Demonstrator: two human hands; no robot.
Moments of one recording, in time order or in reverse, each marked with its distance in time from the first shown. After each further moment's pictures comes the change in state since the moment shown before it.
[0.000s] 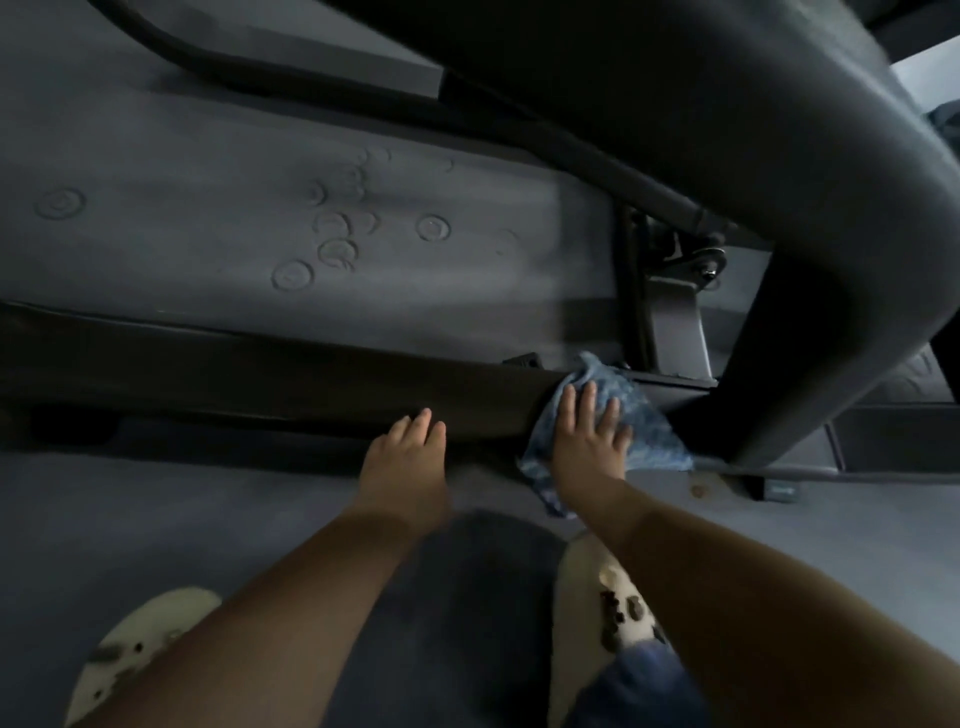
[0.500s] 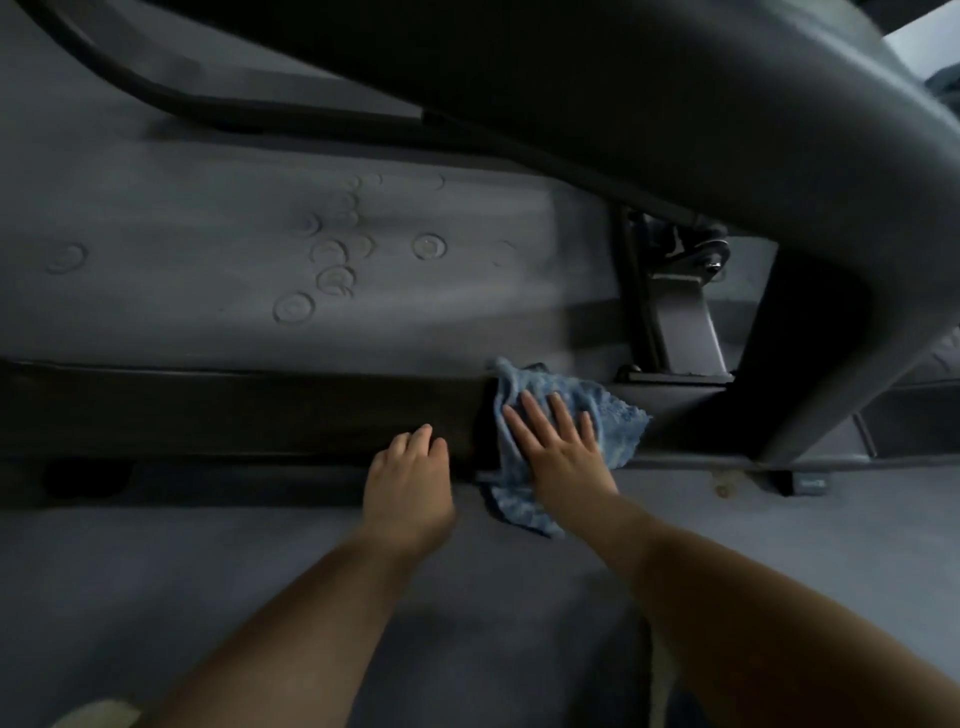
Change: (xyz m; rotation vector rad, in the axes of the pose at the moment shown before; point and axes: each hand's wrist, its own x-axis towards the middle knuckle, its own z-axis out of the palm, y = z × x) left_hand 0.008 -0.006 -0.008 0.078 0.112 -0.011; right_hand 0.002 -0.020 0.005 -0.053 0.128 -0.427
